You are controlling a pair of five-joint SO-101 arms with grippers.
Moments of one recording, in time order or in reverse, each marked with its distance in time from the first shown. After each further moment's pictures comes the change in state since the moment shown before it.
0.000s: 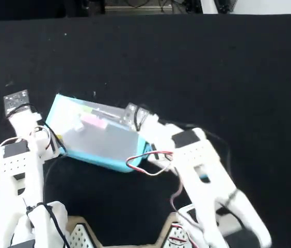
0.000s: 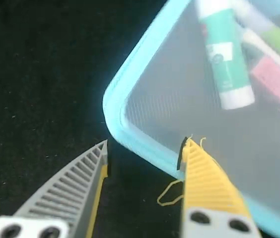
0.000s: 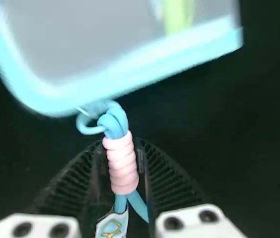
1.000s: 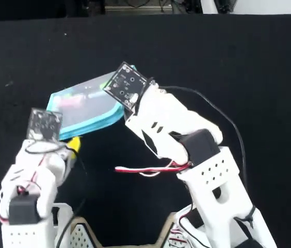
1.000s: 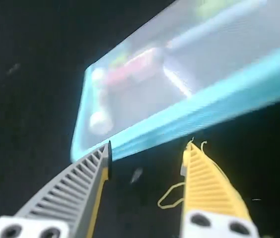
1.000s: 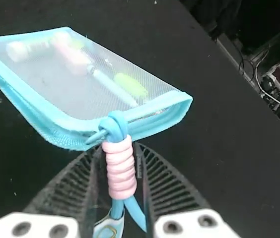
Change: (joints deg) left arm 15.0 -52.3 4.7 19.3 -16.6; right arm -9.3 -3.7 -29.2 3.6 -12.0
